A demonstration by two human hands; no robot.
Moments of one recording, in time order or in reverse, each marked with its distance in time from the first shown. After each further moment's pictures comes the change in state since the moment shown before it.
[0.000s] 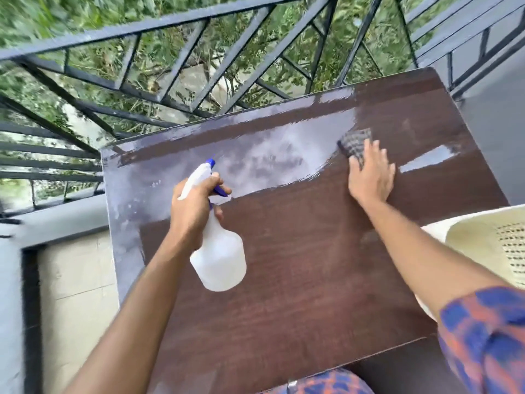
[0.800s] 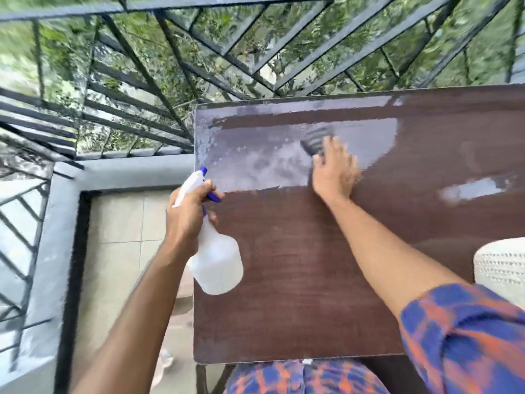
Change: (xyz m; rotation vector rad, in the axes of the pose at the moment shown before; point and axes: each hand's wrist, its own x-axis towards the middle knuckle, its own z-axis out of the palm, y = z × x) left_hand -0.030 -0.041 -0.178 -0.127 0.213 -0.065; right_hand -0.128 -0.210 0.070 0.030 -0.070 -0.323
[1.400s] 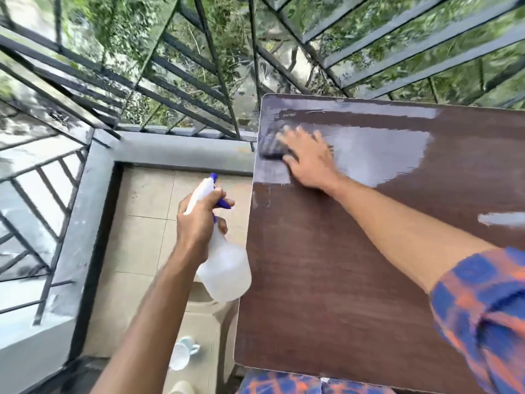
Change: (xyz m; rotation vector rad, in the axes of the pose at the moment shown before) left_hand 0.031 -0.011 -0.102 -0.066 0.155 -0.092; right_hand 0.010 -0.160 0.066 -0.075 -0.328 -0.721
